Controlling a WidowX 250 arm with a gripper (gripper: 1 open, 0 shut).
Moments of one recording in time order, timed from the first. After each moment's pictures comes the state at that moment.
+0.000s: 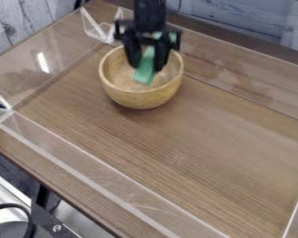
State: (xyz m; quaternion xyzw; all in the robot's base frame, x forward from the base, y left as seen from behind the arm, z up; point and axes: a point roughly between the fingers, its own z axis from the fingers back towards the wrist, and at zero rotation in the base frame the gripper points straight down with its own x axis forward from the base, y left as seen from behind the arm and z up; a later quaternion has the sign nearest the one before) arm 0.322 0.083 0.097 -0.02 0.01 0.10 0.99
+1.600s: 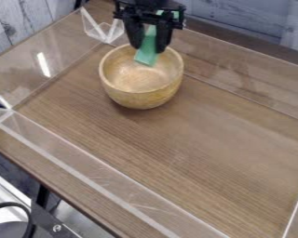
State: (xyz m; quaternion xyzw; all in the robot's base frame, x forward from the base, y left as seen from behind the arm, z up) arm 0.320 0.078 0.106 -0.02 0.00 0.08 1.00
